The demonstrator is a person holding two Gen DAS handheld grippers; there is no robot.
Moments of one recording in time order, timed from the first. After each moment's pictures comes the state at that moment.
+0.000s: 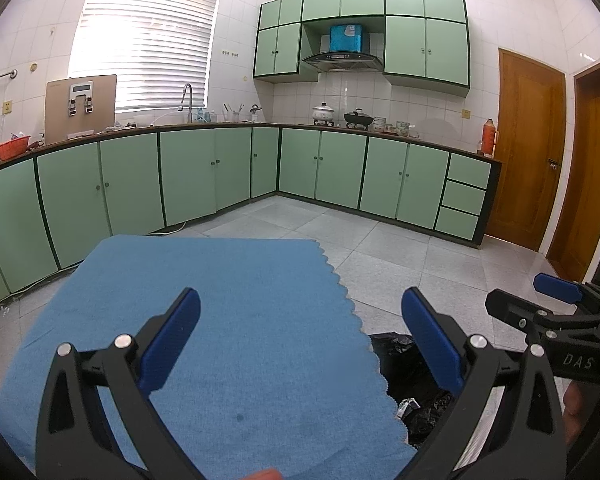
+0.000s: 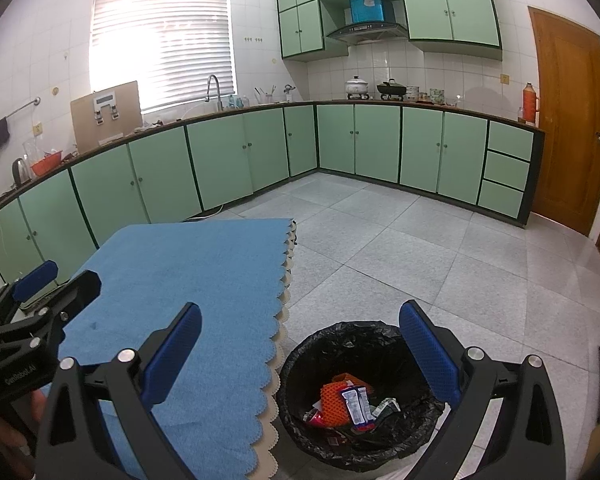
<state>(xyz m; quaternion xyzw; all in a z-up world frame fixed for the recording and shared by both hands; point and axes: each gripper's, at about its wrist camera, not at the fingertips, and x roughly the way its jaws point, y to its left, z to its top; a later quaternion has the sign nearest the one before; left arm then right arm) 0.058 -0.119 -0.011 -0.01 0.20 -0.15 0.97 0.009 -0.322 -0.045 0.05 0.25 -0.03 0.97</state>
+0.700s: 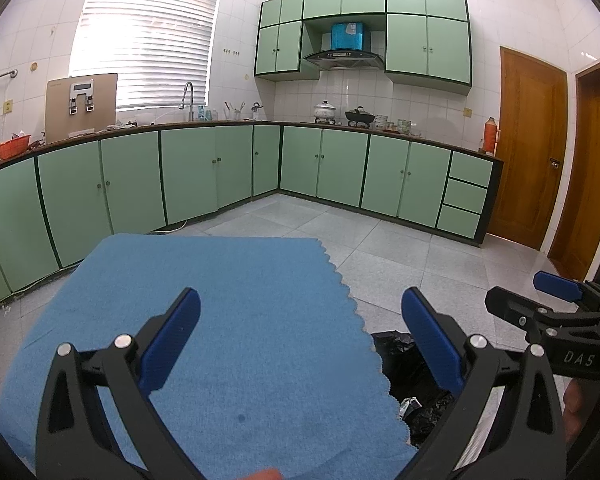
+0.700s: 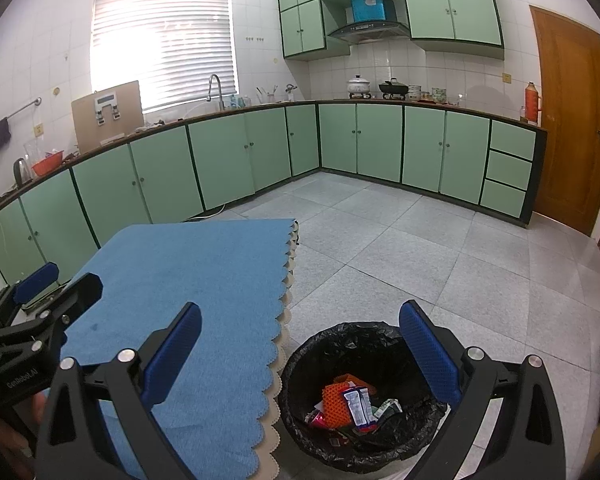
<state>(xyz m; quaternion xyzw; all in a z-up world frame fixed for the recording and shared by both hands) 0.063 -0.109 -0.015 -0.01 0.20 -0.14 0.97 0.016 -0.324 -0.047 0.05 0.25 -0.03 0.97</state>
